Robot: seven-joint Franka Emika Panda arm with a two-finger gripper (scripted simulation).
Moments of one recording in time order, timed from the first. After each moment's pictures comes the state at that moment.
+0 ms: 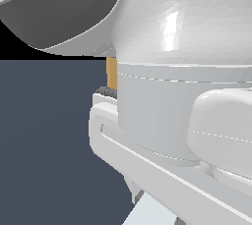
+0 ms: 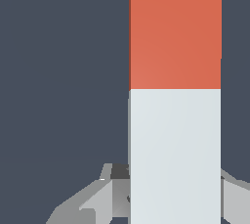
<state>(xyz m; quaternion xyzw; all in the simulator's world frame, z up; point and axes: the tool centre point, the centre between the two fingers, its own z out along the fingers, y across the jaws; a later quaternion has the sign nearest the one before) 0.037 -0.208 0.038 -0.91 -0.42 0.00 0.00</state>
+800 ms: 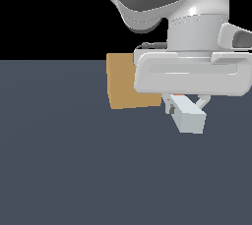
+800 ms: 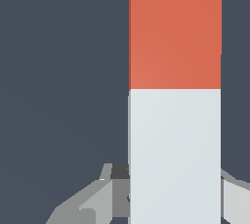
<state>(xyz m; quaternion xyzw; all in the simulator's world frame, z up) 0.117 -0.060 0.096 -0.75 -0.66 0.00 0.00</state>
